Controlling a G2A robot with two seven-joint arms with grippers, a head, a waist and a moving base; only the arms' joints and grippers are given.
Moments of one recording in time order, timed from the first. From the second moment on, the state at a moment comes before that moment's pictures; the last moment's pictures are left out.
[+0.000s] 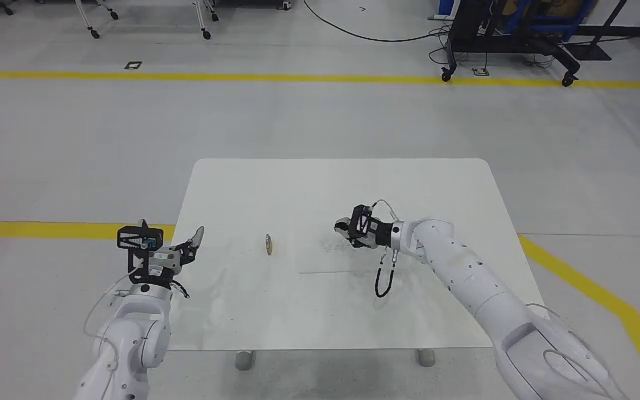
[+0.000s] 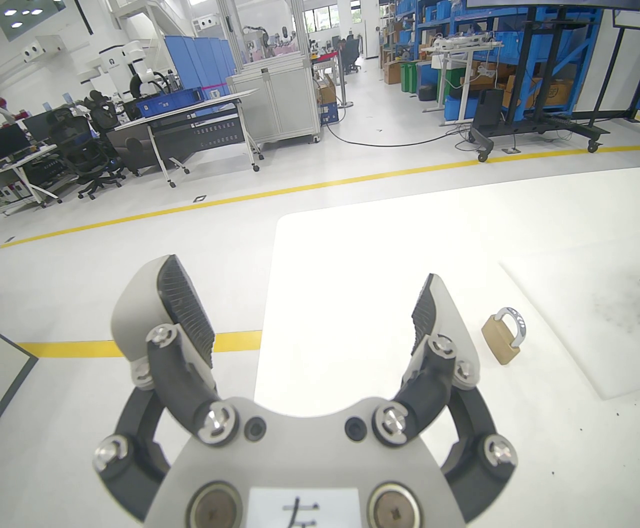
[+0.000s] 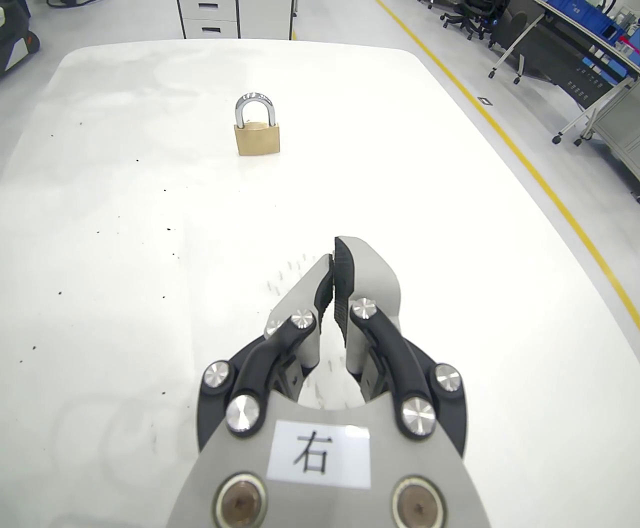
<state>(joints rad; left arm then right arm) 1.73 -1.15 -1.60 -1.80 1.33 0.00 0.00 -0.81 -1.28 0.80 -0.73 -1.58 -0.79 -0.42</state>
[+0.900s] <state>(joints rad) 1.74 -1.15 -1.61 -1.81 1.38 0.05 0.02 -1.05 -1.12 0.93 -1.08 -1.51 -0.91 -0.91</state>
